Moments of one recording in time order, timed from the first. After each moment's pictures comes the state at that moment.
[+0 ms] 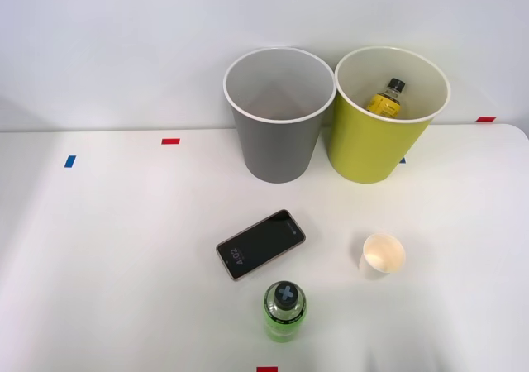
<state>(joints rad) 1.01 -0.27 0.36 -1.69 -0.11 -0.96 1.72</state>
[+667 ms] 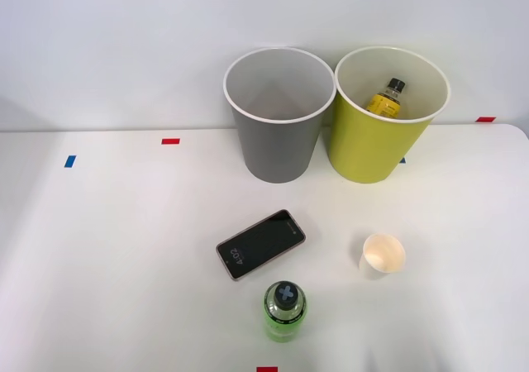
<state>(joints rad) 1.01 -0.27 0.36 -1.69 -0.11 -0.96 1.72</state>
